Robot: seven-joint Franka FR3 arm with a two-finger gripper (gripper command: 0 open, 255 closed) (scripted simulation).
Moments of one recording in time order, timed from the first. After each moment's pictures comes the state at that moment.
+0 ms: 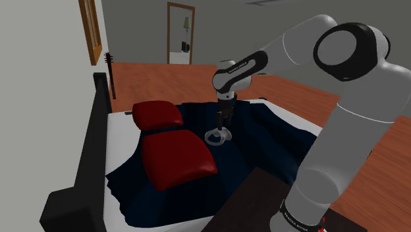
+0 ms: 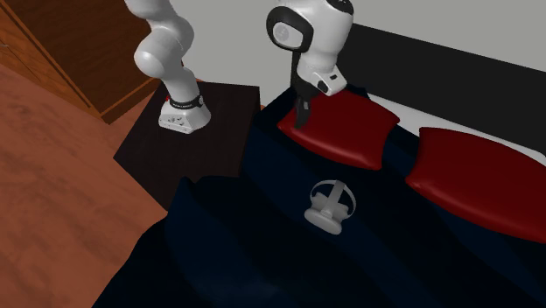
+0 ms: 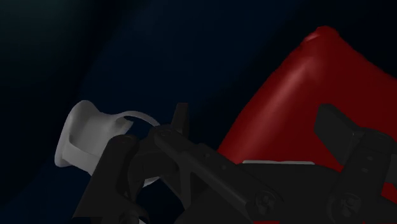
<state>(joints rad) -0.11 -0.04 -0.19 -2.25 -0.06 2.05 -0.32</state>
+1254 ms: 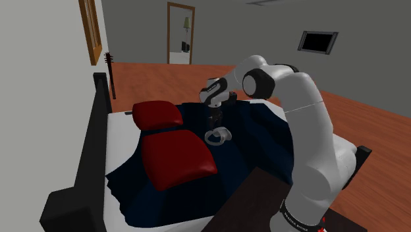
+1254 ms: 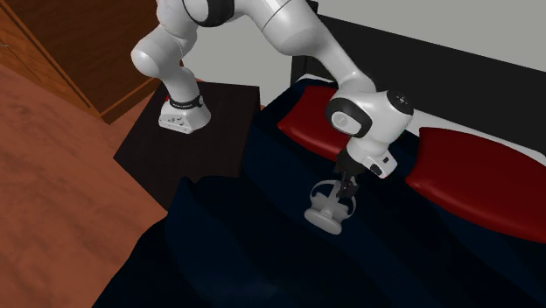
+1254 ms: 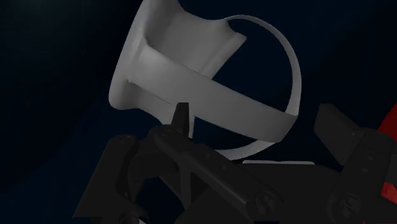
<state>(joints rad) -0.24 0.69 -0.22 -1.56 0.00 2.11 -0.48</state>
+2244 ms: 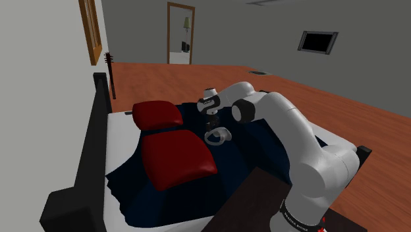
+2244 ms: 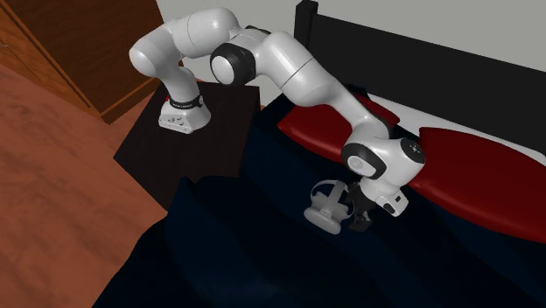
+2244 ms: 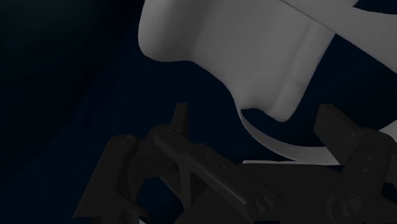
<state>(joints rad) -0.33 1.14 -0.21 -1.00 0.02 2.01 -0.51</state>
